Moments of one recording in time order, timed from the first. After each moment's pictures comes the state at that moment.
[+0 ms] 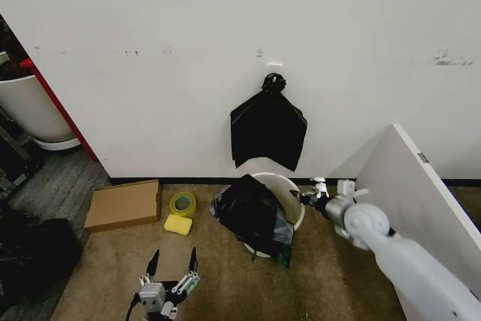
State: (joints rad) left arm 1.92 -1.22 -0.25 -2.05 -0.23 -0.53 -0.28; right arm -1.01 0.91 0.15 1.72 1.17 -0.47 0.19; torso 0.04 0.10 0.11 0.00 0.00
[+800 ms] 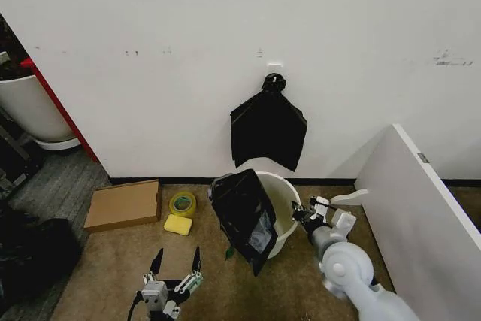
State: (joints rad) left arm 1.93 -1.18 -0.25 -2.07 -0.26 -0.51 -0.29; right arm -1.26 1.16 0.16 1.97 1.01 -0.27 0.59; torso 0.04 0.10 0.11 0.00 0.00
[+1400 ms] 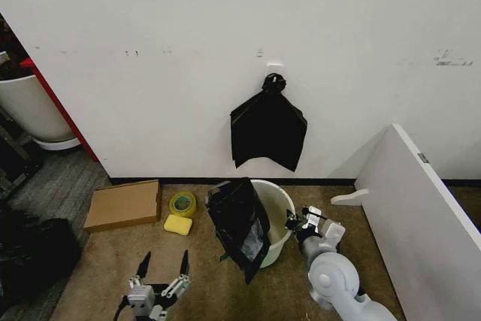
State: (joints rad) left arm 2.00 -1.16 -0.37 -2.08 -0.26 -0.53 -0.27; right arm -1.28 1.20 0.14 1.93 0.96 -0.26 0.59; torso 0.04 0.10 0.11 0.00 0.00
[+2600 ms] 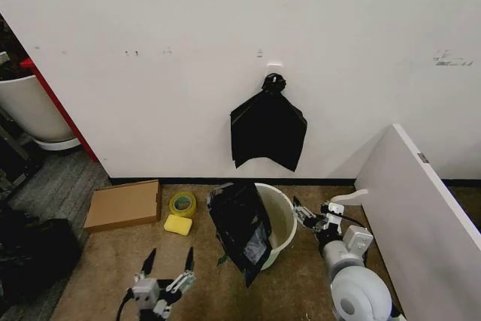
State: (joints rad) left arm 1.93 -1.13 -0.27 -2.19 -0.30 -0.30 -0.28; right arm -1.46 1.12 0.22 2.22 0.68 -0.24 0.53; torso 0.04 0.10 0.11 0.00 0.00
